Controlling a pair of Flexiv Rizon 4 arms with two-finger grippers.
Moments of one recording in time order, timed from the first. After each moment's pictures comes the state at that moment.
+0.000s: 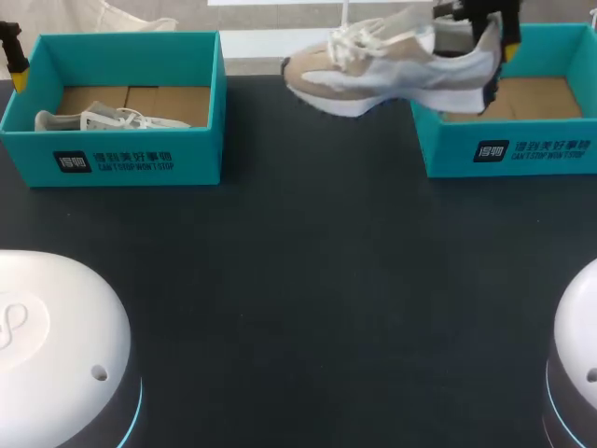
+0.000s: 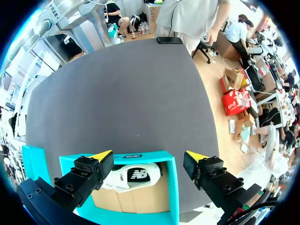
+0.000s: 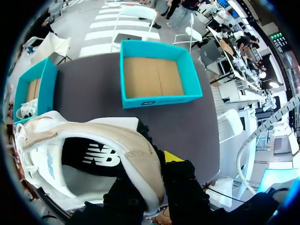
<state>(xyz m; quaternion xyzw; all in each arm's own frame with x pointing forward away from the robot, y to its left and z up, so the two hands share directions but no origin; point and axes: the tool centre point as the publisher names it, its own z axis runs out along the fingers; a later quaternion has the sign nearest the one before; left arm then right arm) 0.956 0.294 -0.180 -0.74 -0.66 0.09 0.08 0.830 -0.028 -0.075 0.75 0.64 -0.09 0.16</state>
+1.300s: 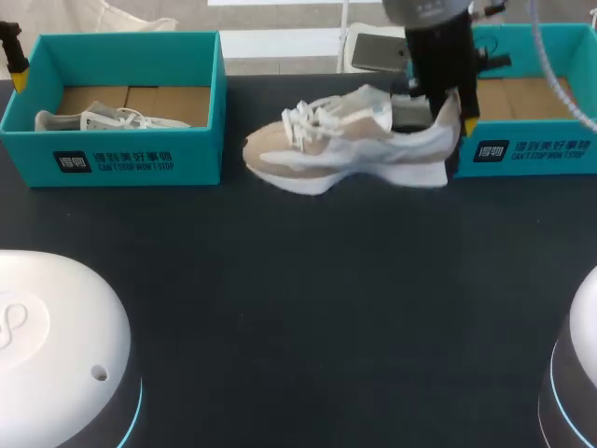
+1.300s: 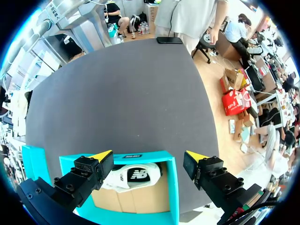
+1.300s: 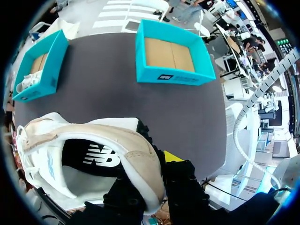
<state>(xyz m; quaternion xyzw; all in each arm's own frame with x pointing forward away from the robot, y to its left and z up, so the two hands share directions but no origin) 0.956 0.295 -0.180 -0.74 -0.66 0.09 0.08 0.753 0.019 -0.129 0.73 0.66 -0.11 0.14</state>
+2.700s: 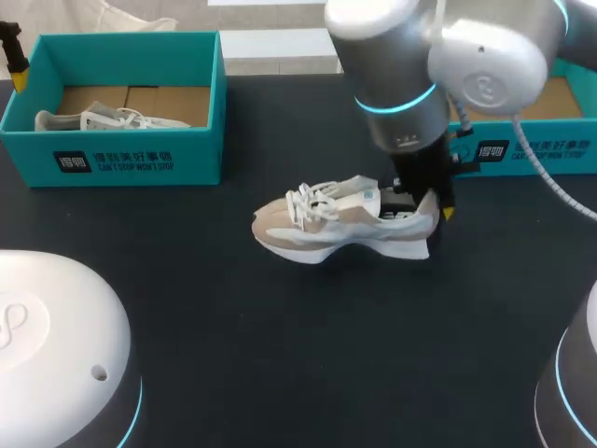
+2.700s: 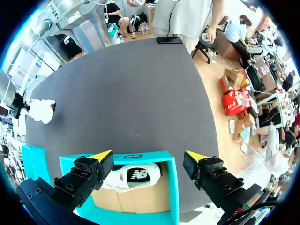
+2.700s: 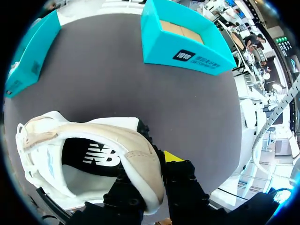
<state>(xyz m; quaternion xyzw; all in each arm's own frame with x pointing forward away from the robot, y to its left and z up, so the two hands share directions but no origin) 0.956 0.295 -0.180 -0.74 -0.66 0.09 0.08 0.746 0.018 -0.281 0.74 0.65 -0.11 0.15</state>
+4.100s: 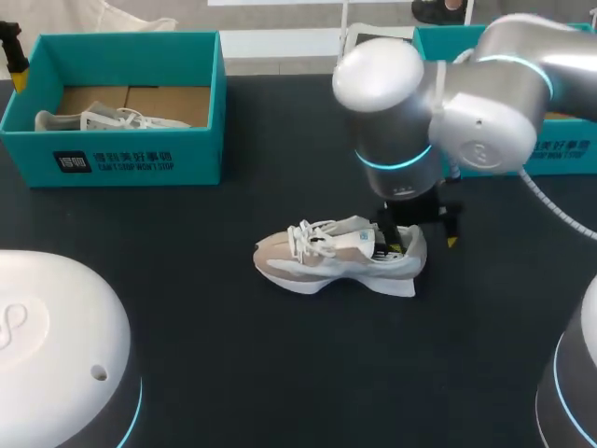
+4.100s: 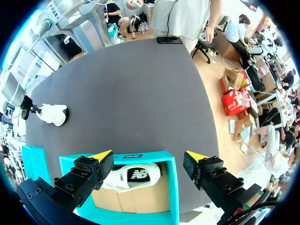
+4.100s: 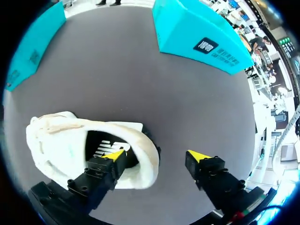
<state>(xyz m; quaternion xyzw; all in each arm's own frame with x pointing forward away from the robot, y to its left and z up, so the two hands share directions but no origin) 0.956 0.295 -0.180 -0.74 -0.66 0.09 0.08 0.745 0.031 -0.342 0.72 0.67 -0.07 0.14</state>
